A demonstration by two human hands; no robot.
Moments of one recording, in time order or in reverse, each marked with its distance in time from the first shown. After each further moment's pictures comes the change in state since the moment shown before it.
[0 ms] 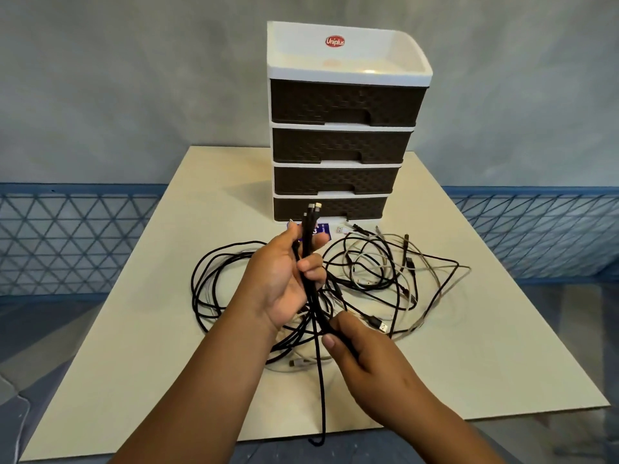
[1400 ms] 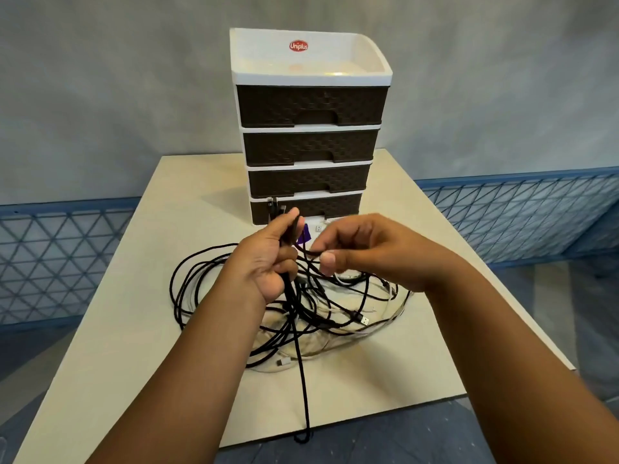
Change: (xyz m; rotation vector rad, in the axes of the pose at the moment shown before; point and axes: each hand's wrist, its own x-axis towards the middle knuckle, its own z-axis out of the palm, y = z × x) left_hand 0.016 0.012 0.016 0.245 0.169 -0.068; right_hand 0.071 -0.021 -0.106 0.450 -0.324 -0.097
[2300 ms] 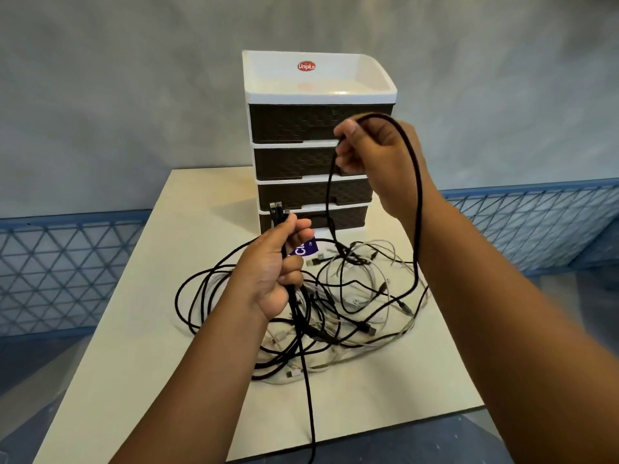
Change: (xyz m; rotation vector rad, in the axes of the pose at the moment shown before) left_hand -0.012 0.005 -0.008 0.011 -0.090 0.111; right_hand 0.077 -0.039 -0.040 -0.063 0.758 -0.295
